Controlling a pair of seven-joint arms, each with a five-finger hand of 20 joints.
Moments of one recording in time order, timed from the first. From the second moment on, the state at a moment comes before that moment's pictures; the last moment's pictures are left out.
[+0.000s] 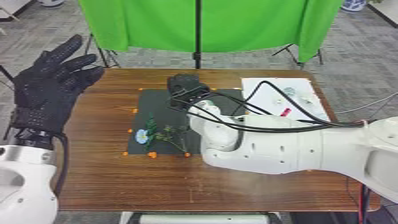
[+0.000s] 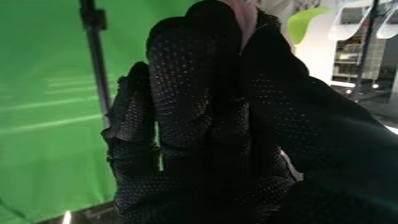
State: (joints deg) left arm 124.2 -44.4 -102.7 -137.0 33.1 17.3 16.4; right arm -20.7 -68.1 -11.6 -90.6 -109.8 19.8 48.2
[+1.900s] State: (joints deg) left arm 115.1 -42.2 -97.5 -134.6 33.1 14.1 15.9; right arm -14.1 -77.1 -19.4 -86.8 -99.4 24.2 55.0
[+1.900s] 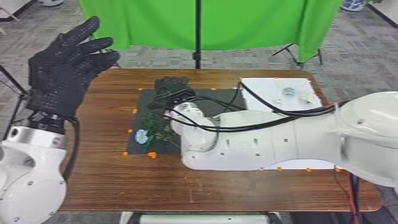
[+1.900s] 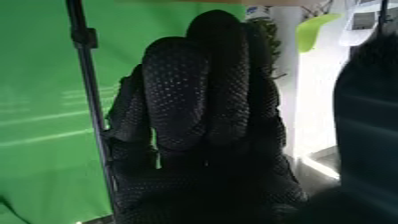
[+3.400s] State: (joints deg) left arm 117.4 -43.1 -97.8 -135.3 33.1 14.6 17.2; right arm -21.7 -72.1 -8.1 -90.0 -93.9 -3.7 49.6
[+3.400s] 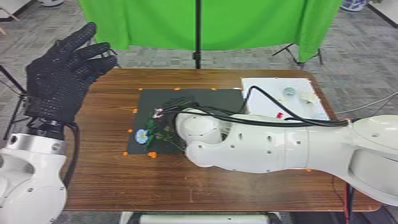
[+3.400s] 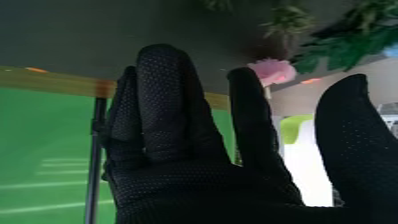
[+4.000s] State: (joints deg) left arm 119.8 -44.3 -100.0 -135.5 33.1 15.0 15.6; right arm -20.3 -71.5 -10.2 -91.7 -95.9 2.3 49.0
